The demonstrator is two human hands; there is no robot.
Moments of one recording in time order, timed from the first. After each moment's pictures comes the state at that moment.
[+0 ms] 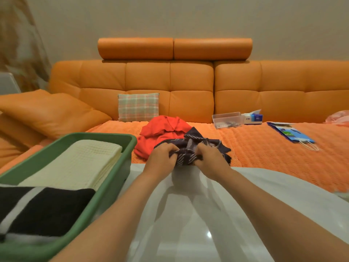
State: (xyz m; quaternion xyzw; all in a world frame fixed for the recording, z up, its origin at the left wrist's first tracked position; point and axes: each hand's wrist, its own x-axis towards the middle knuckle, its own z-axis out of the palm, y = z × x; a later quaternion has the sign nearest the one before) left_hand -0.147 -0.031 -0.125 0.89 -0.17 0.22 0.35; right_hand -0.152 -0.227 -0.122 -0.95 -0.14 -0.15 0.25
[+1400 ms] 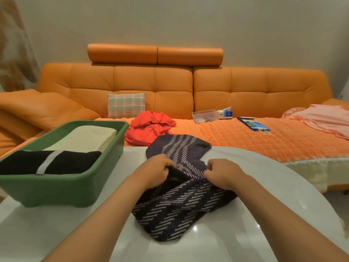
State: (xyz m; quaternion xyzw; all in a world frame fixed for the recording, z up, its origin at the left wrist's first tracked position) left_hand -0.314 -0.039 -0.125 0.93 -0.29 0.06 0.20; right_hand -0.364 -0.283 -0.098 -0.99 0.00 0.02 0.10
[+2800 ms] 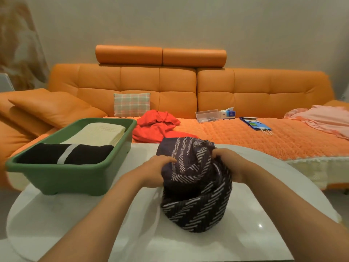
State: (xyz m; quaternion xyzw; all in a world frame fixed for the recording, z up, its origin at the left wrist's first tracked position) left_hand -0.351 -0.005 -0.117 0.94 -0.26 -0.04 0.22; right_hand -0.390 -0.272 -0.072 -0.74 0.09 0.15 0.65
